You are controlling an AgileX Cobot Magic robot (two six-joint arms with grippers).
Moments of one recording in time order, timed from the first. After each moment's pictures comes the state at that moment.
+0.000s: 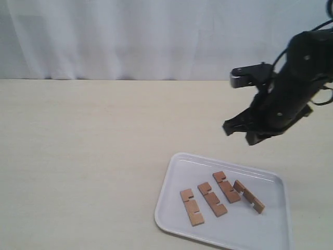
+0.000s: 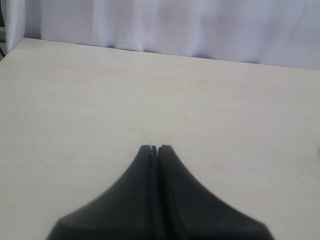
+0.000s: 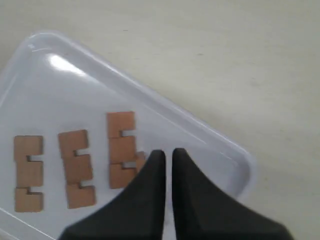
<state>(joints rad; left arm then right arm) -0.08 0.00 0.00 -0.04 0.36 -0.10 0.10 1.70 -1.20 -0.02 0.87 0.01</state>
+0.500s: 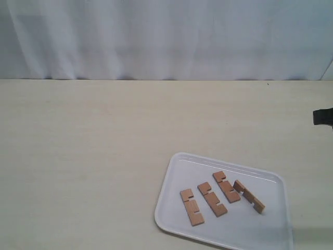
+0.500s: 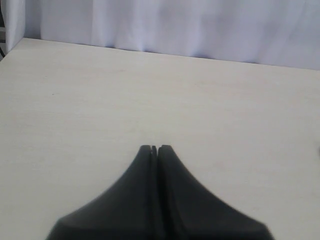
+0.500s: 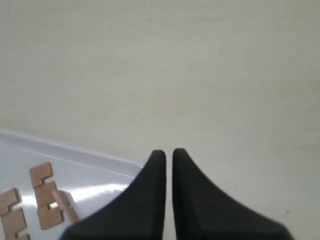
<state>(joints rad) -0.08 0.00 0.00 -0.04 0.36 -0.10 -0.21 1.14 -0.78 -0.04 0.54 0.04</state>
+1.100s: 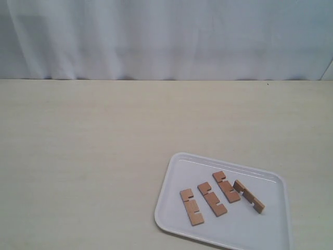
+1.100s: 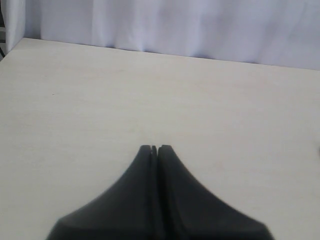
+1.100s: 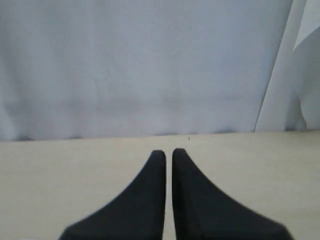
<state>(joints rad) -0.08 0.00 0.00 -0.04 0.36 -0.10 -0.21 0.33 -0.30 -0.02 0.14 0.02</state>
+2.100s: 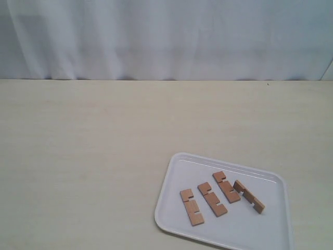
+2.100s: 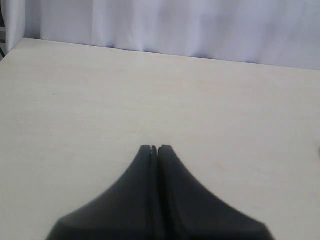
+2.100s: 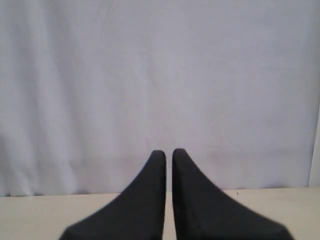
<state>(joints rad) -0.08 0.00 0.00 -0.04 0.36 -0.10 -0.08 0.00 -0.23 0.07 0.15 0.02</state>
